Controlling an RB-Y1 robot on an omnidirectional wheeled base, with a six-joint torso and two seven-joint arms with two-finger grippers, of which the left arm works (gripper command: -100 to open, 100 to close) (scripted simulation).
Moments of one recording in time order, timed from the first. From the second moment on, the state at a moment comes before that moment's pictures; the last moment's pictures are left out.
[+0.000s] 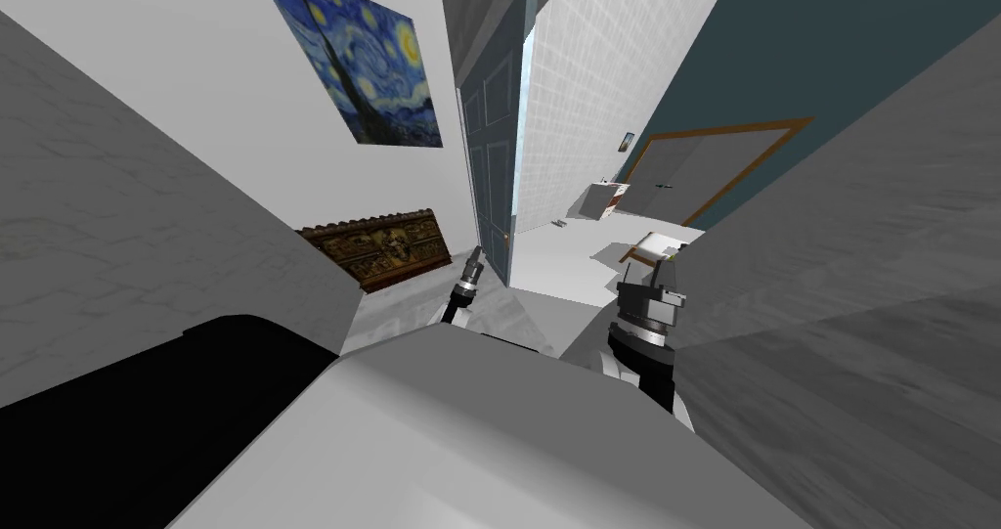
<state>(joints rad) 0.30 0.07 -0.15 -1.76 -0.10 -0.64 0.00</state>
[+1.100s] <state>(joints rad) 0.19 0.09 -0.24 -1.49 -0.12 -0.69 0.07</state>
